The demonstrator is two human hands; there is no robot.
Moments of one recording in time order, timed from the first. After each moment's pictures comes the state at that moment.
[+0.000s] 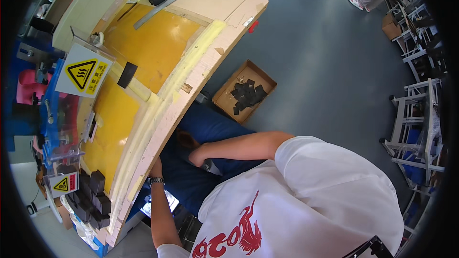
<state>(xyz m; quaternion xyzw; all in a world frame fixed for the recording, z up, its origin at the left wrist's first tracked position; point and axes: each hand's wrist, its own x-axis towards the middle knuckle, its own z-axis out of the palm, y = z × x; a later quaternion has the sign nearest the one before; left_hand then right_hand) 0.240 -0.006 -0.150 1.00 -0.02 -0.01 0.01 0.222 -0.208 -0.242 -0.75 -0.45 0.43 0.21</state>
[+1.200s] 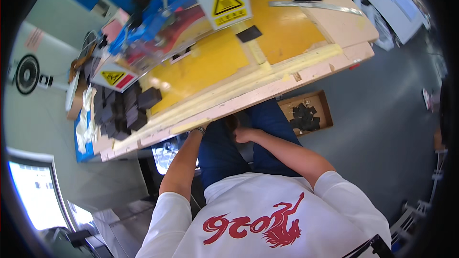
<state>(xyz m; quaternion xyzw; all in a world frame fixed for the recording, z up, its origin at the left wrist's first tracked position) 0.261 0.049 -0.273 0.99 -0.04 0.12 0.10 0.232 -0.217 -0.225 -0.79 -0.35 0.42 0.28</state>
